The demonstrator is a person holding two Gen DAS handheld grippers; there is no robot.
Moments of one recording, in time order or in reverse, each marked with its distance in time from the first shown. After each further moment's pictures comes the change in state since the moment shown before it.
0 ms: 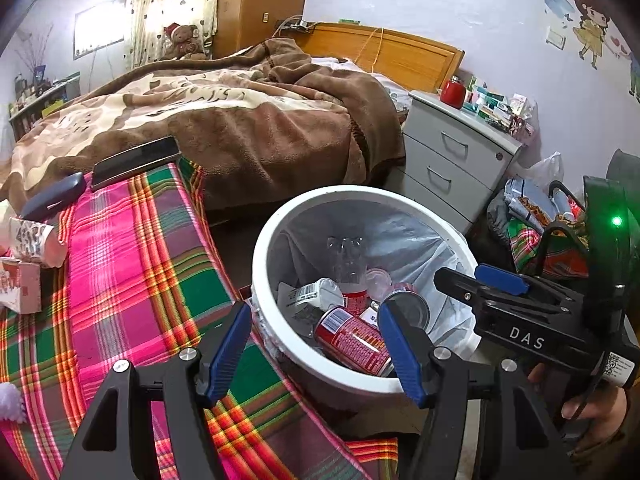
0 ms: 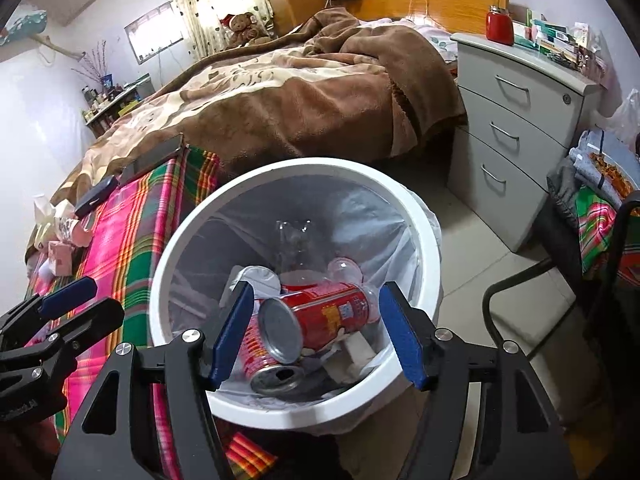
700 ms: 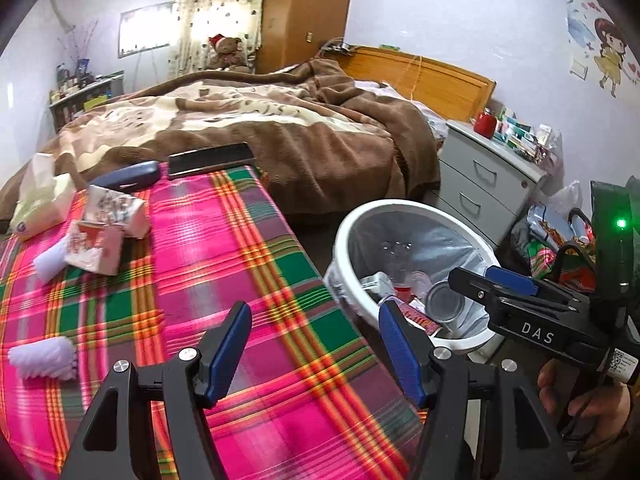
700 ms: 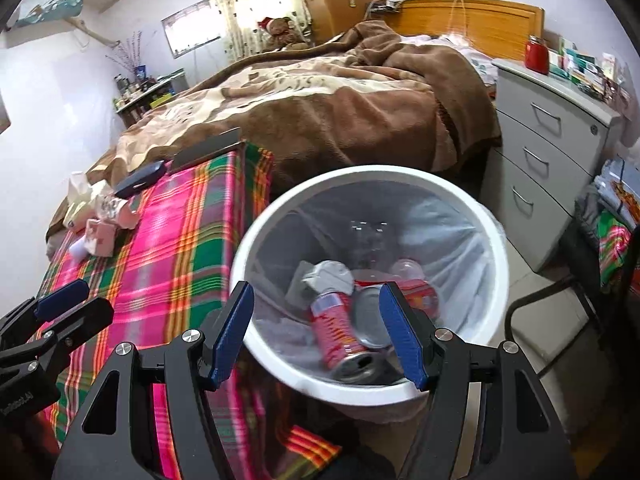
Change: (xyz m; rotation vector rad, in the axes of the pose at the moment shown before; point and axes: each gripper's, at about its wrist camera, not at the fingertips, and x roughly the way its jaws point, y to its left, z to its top) left arm -0.069 0.051 -0.033 -0.081 -0.084 0.104; right arm -0.011 0.061 -0.011 -0.090 -0.032 0.076
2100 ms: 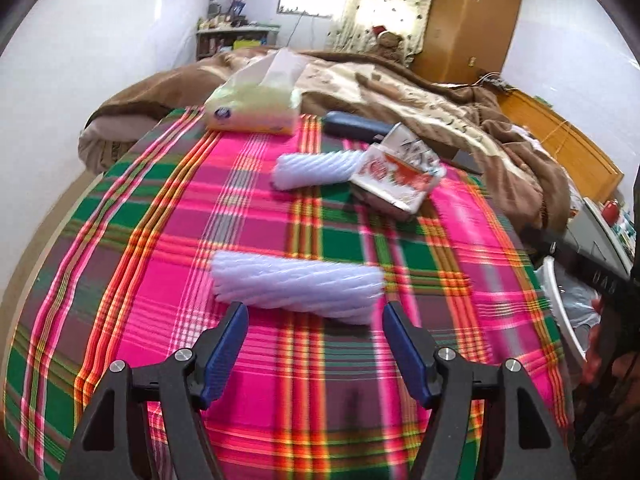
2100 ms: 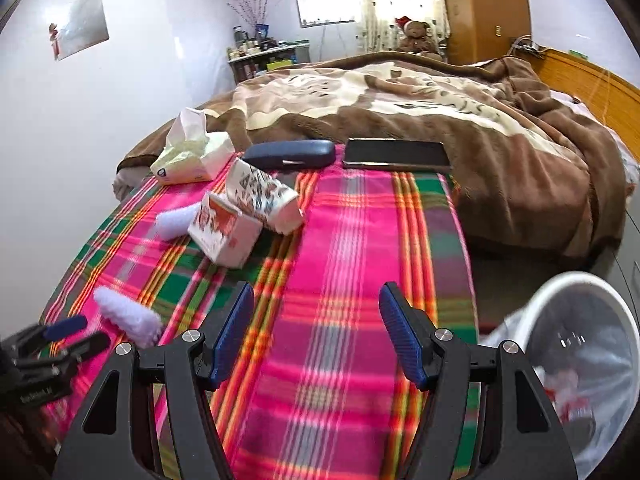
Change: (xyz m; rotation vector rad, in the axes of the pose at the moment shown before) left arm -0.051 0.232 -0.072 -0.398 0.026 0.322; right arm 0.068 0.171 0.032 -0.328 0.021 0.257
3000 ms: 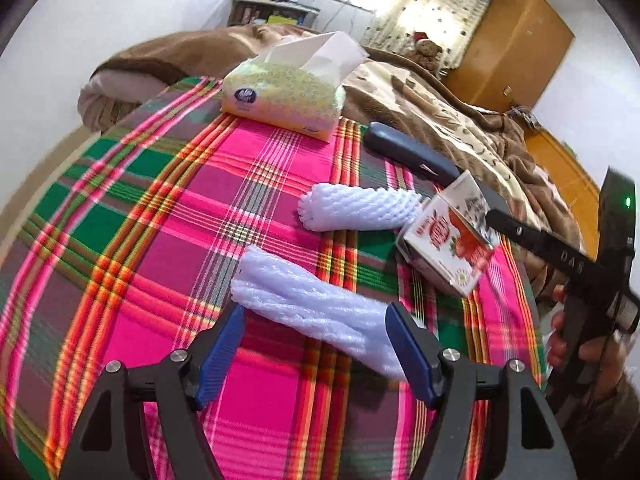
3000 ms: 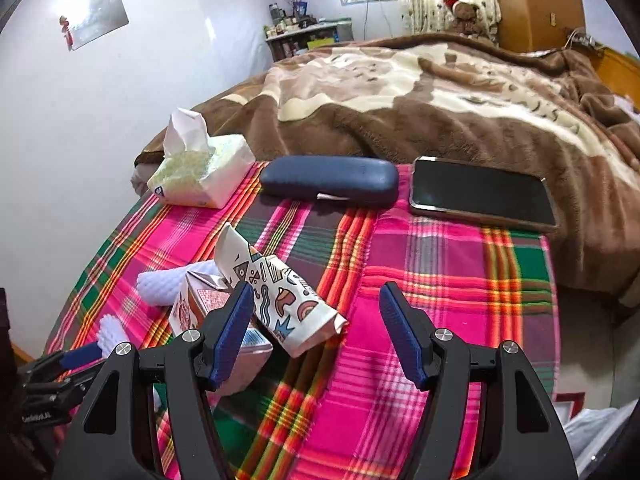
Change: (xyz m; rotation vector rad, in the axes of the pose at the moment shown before) left arm 0.064 0.036 0.056 -0.221 0.044 -0.061; right arm 0.089 0.005 0.060 -0.032 0.110 0.173
